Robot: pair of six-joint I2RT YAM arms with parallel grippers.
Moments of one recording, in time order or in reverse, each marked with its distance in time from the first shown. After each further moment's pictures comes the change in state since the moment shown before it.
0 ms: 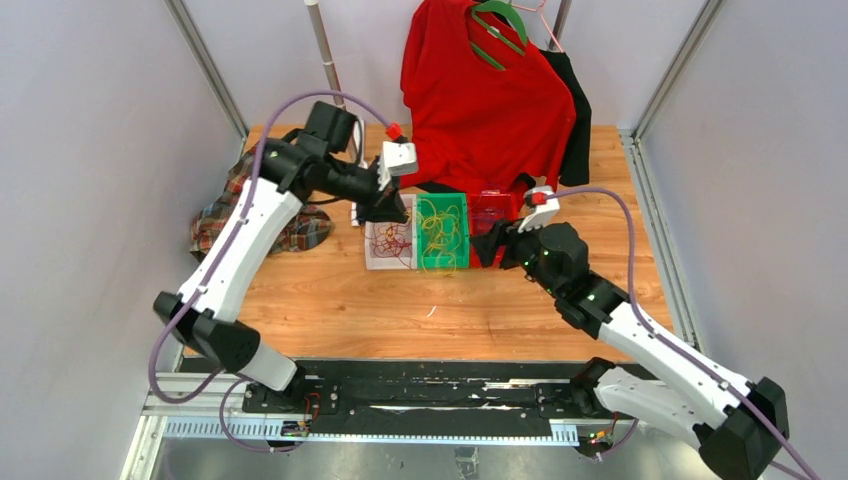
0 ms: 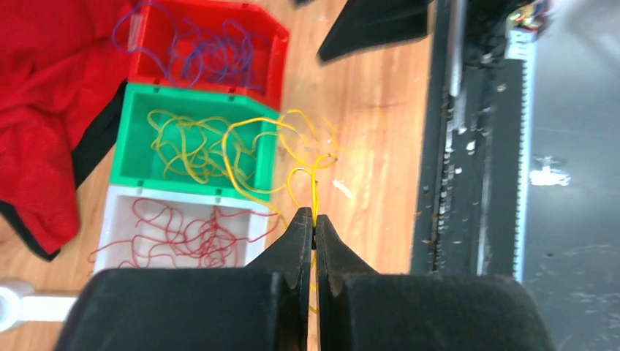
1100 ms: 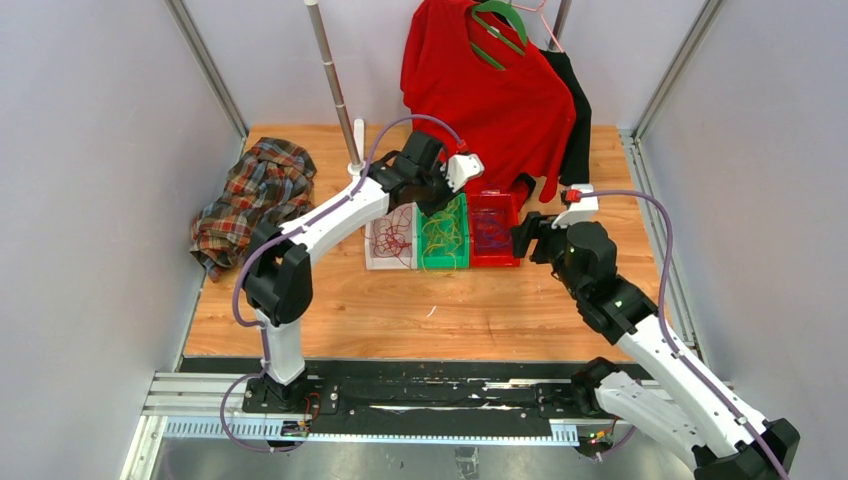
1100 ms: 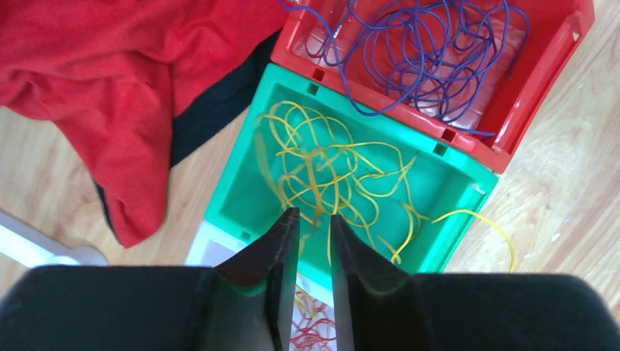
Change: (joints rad) left arm -0.200 0.415 -0.146 0.668 -0.671 -0.201; right arm -0.163 -0.160 0.043 -0.232 0.173 -0.089
